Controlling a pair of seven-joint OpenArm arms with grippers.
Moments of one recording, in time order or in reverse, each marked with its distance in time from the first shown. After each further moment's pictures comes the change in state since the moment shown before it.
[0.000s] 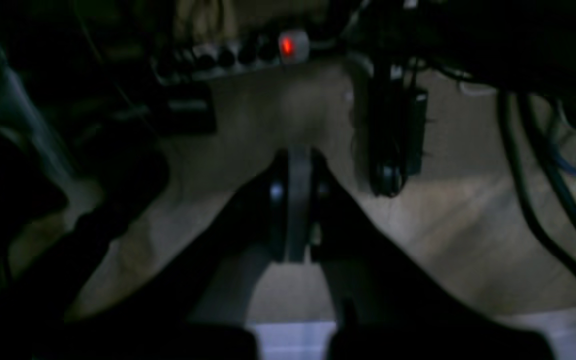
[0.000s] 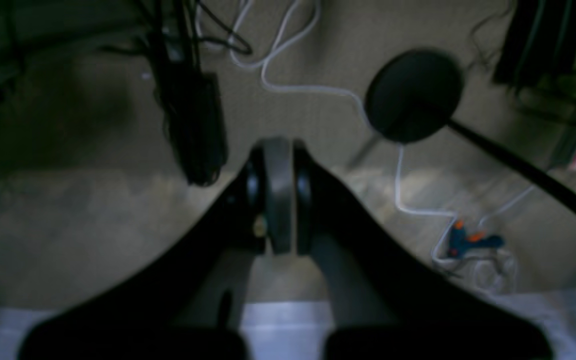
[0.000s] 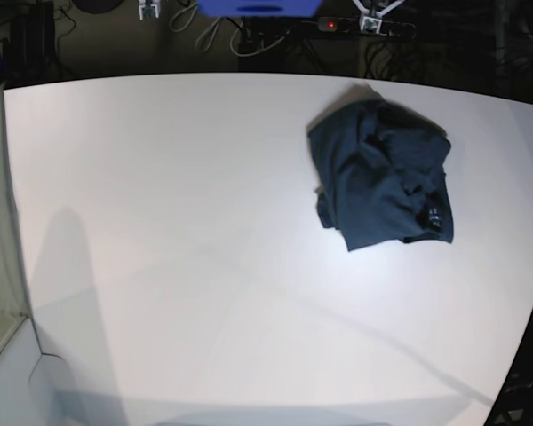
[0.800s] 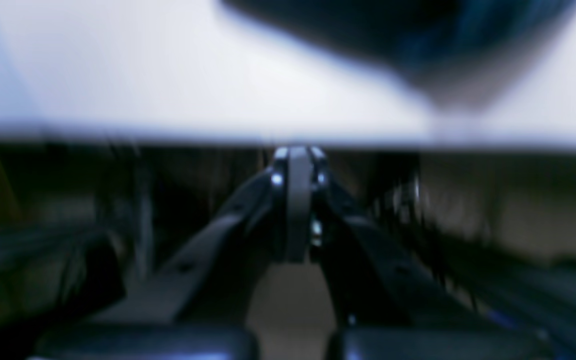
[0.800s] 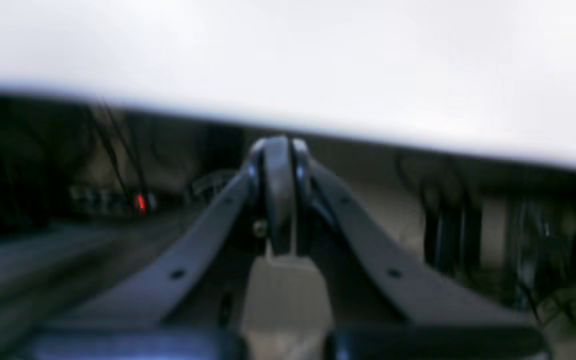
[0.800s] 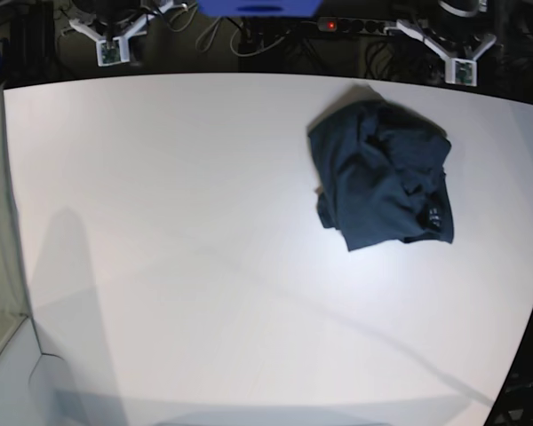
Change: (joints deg) left arm 23.9 -1.7 -27.4 68.5 -1.1 -1.0 14.4; right arm -24.2 2.3 0.0 71.4 0.5 0.2 -13.2
